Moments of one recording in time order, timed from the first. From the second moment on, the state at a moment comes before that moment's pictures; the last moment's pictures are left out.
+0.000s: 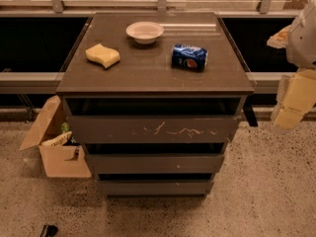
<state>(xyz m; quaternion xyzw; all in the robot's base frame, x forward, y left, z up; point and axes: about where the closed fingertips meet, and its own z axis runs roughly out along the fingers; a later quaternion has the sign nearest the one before) 0.438 -0.216 0.979 -0.60 0.78 -0.04 0.16</state>
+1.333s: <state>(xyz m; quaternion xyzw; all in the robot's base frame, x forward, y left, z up) 0.415 -0.153 0.826 -0.64 0.72 0.12 0.23</state>
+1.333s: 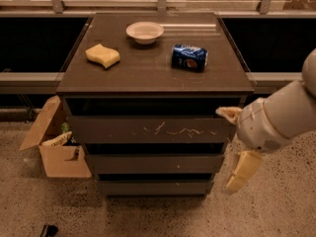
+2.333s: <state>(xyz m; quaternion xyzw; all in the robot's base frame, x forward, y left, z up) 0.392 -0.114 0.754 -0.64 0.71 0.18 0.24</state>
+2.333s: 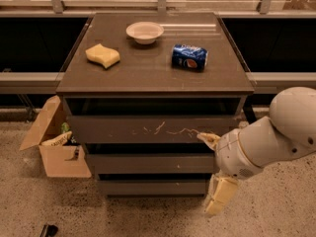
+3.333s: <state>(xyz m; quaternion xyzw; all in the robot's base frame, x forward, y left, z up) 0.366 -0.078 0.594 -0.69 0.65 0.24 0.21</state>
